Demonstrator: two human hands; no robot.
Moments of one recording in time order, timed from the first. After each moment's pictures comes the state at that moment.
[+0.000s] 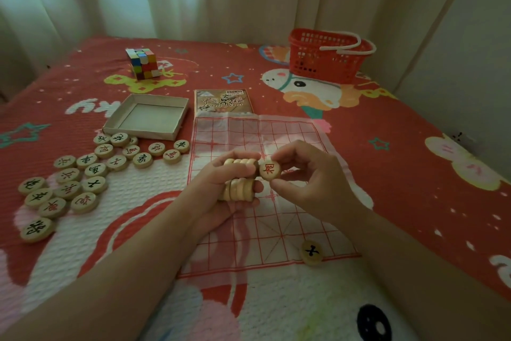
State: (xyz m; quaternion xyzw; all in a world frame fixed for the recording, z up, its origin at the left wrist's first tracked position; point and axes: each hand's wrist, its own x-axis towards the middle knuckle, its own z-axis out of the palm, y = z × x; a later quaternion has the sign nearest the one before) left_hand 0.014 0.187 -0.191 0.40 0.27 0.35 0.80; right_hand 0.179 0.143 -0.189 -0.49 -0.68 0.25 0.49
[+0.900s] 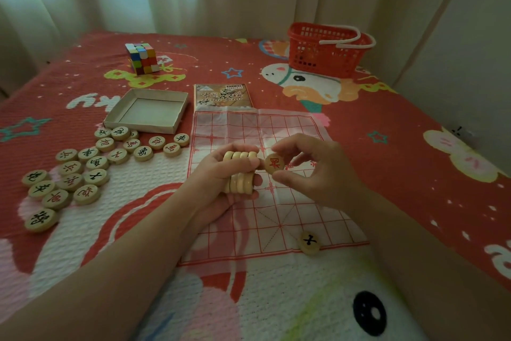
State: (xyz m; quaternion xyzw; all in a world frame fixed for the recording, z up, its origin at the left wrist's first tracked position) left_hand 0.015 0.184 -0.192 0.43 0.29 0.36 0.77; right_hand 0.194 0.145 -0.183 -0.49 -0.74 0.16 0.43
